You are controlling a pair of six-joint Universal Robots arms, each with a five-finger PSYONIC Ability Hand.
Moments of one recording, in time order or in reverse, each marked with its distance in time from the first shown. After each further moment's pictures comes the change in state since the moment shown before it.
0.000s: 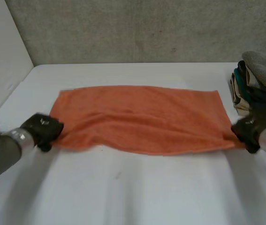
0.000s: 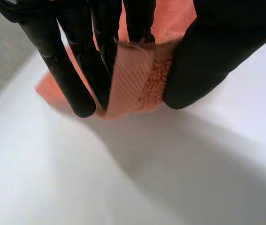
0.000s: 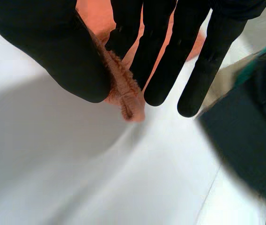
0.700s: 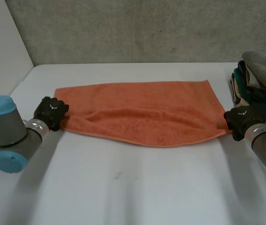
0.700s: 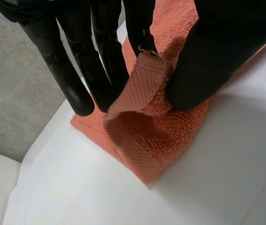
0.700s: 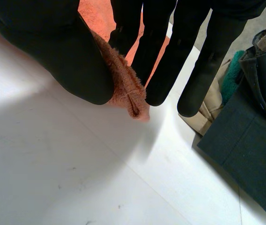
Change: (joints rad) left arm -0.013 -0.359 0.229 0.434 0.007 -0.013; right arm 0.025 0.182 -0.032 -0.361 0.002 0.275; left_hand -0.089 -0.094 -0.103 -0.094 -0.069; right_hand 0.000 0.000 0.000 0.000 0.000
